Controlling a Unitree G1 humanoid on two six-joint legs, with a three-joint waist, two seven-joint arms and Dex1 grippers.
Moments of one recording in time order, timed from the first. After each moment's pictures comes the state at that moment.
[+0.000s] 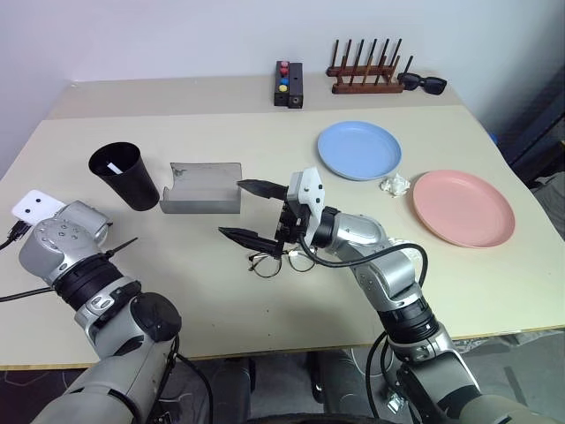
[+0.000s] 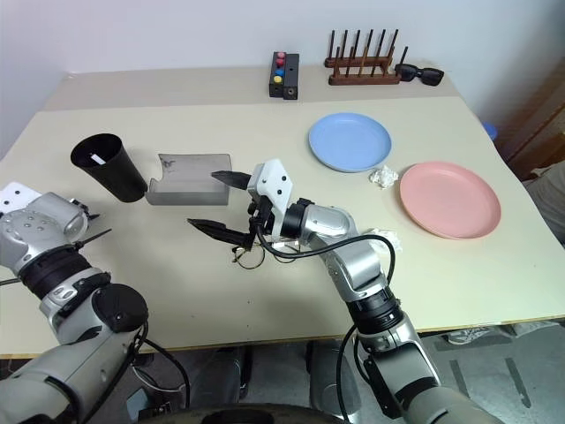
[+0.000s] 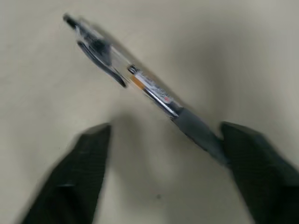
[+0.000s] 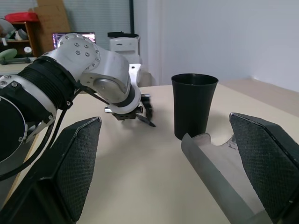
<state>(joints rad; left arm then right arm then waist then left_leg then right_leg) -0.81 0.25 0.97 0.14 -0.33 1.12 0.81 -0.51 -0.15 0.28 -0.12 0.36 0.29 0.83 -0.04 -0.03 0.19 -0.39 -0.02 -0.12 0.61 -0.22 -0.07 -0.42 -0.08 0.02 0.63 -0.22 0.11</state>
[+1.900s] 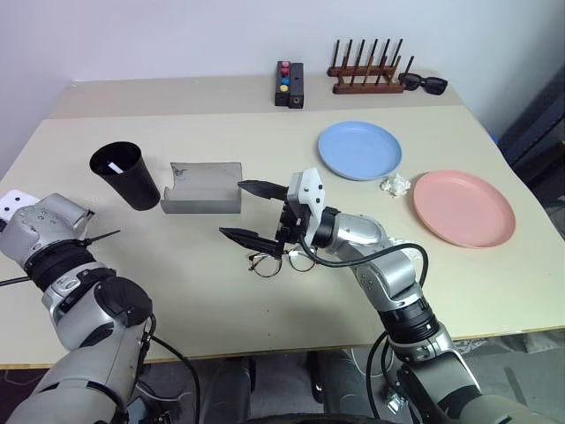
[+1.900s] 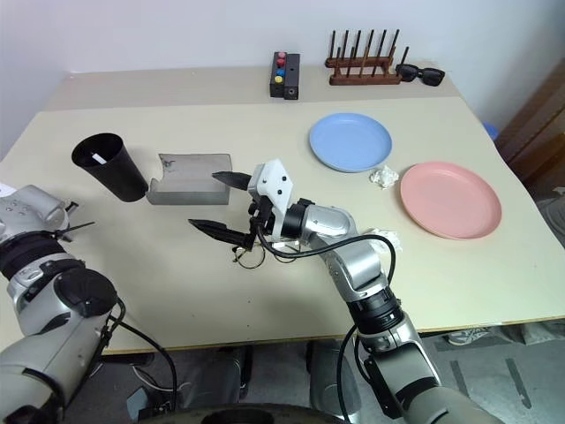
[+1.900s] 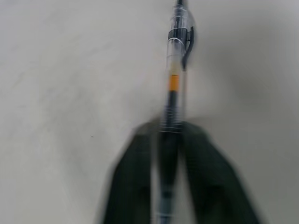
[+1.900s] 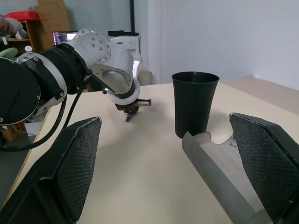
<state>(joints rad) -0.89 0.44 0.98 0.49 -0.27 0.99 0.78 -0.51 -0.15 0.28 -0.12 0.36 0.30 0.83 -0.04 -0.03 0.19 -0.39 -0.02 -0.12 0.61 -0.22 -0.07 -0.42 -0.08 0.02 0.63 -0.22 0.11</state>
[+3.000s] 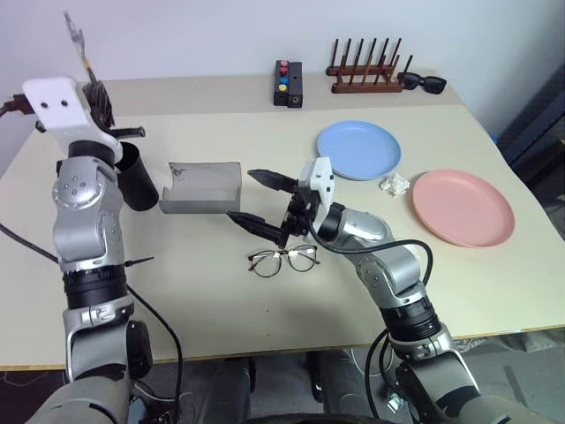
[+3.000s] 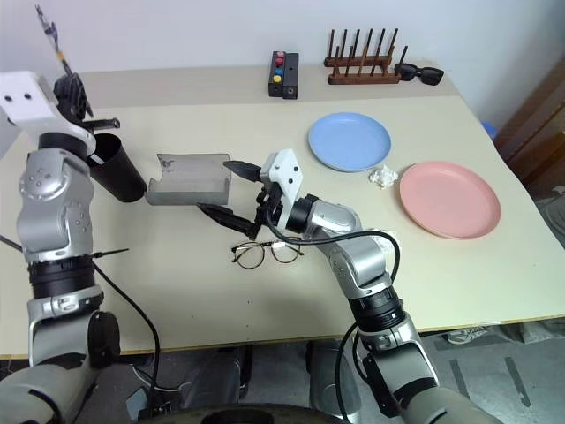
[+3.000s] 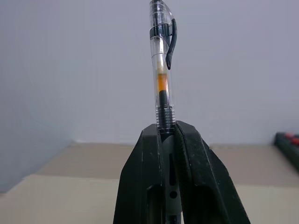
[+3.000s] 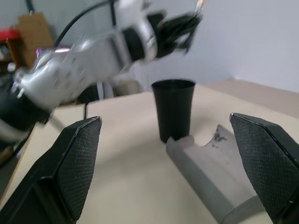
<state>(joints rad) -0.60 0.43 0.35 0.02 -0.19 0.25 0.00 -0.52 -0.13 0.20 -0.12 0.42 0.34 0.76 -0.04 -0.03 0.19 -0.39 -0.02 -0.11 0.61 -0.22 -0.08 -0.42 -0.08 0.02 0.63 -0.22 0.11</state>
